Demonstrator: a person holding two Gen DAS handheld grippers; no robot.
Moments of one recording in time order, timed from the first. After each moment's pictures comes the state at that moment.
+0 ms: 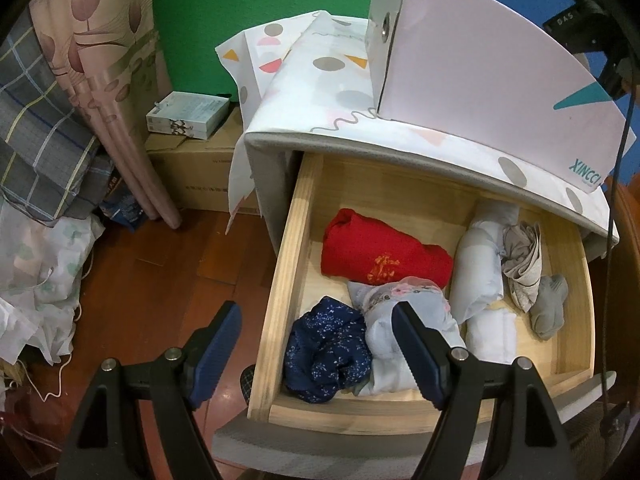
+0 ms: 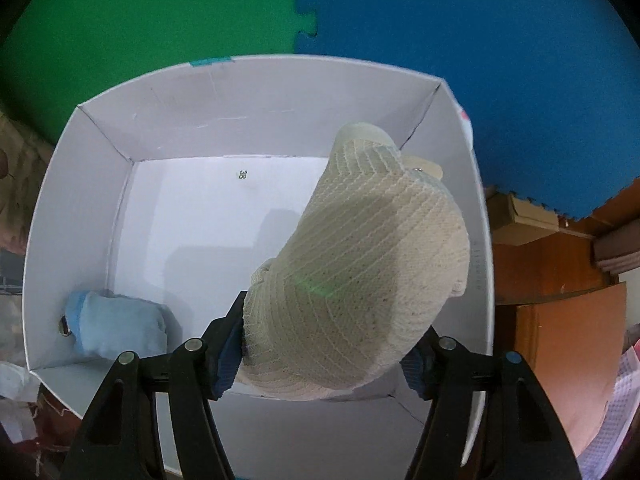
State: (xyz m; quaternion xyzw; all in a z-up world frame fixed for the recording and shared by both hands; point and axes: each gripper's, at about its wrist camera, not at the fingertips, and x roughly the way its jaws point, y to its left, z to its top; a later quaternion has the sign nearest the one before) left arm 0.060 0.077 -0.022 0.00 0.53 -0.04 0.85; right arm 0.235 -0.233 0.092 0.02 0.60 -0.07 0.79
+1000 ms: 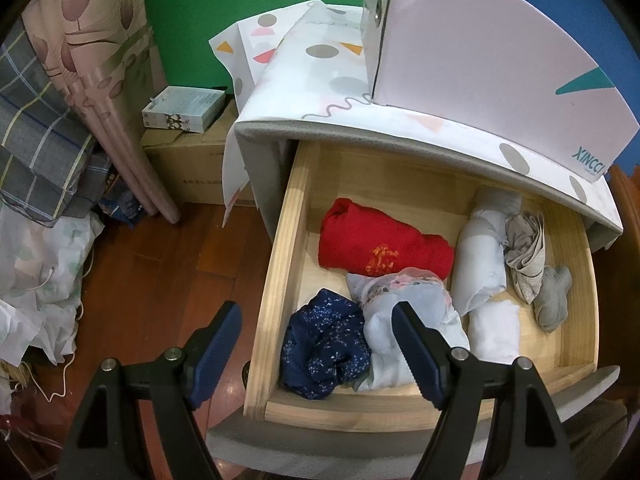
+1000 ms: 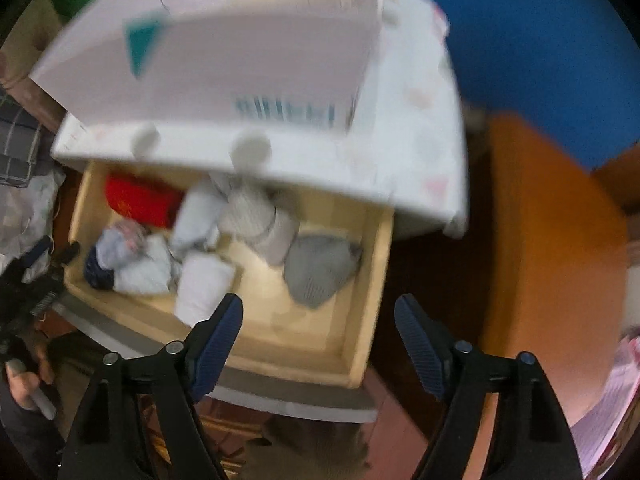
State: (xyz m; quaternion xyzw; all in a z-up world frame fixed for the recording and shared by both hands) left arm 0.061 0.070 -0.029 0.01 0.54 -0.04 0.84; right arm 0.024 -0.270 0.048 -0.02 0.66 -0.03 0.75
